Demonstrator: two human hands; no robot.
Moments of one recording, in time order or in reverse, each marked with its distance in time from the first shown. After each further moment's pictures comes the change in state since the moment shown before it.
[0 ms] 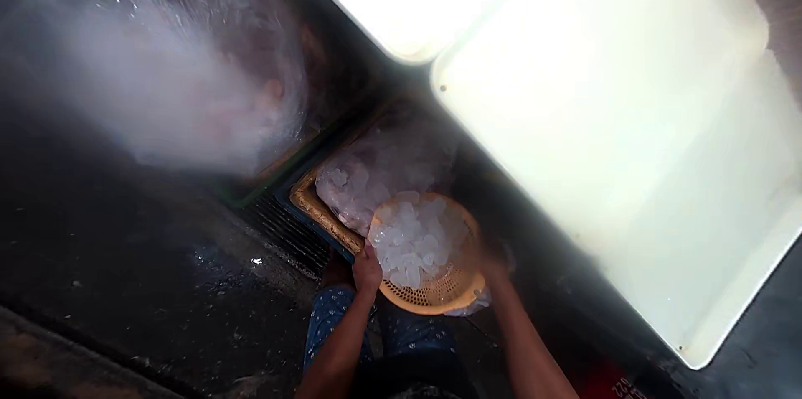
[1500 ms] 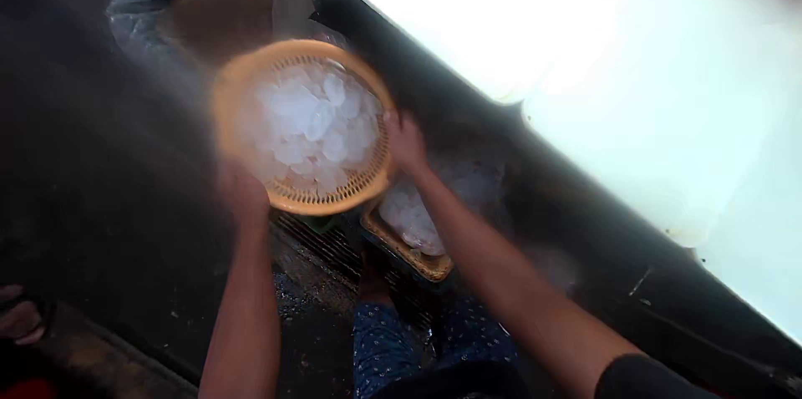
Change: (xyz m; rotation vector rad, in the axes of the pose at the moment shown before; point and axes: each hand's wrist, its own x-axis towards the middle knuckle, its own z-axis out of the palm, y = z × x) left_hand 0.067 0.131 -0.447 -0.176 0.769 0.603; right_hand -0.084 -0.436 0.131 0.470 -0.151 -0.625
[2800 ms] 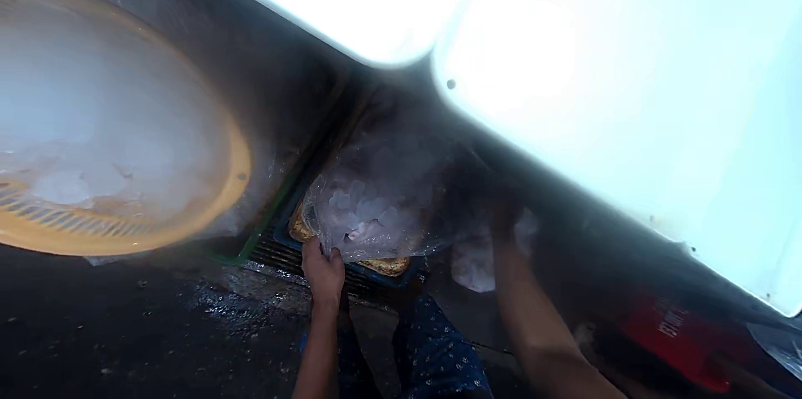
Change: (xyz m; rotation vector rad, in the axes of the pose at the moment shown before) left_hand -0.252 -0.058 0.194 0.180 -0.572 -0.101; right_hand -0.105 0.320 -0.259 -0.877 0.550 0.648
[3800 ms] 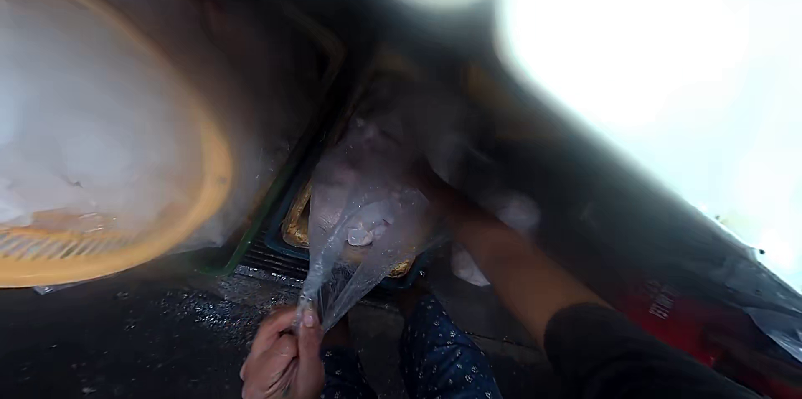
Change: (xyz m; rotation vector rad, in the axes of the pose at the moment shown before) left_hand -0.057 0.006 -0.086 -0.533 0.232 0.696; right_hand 0.007 -0.159 0.137 -0.023 -0.254 -1.183
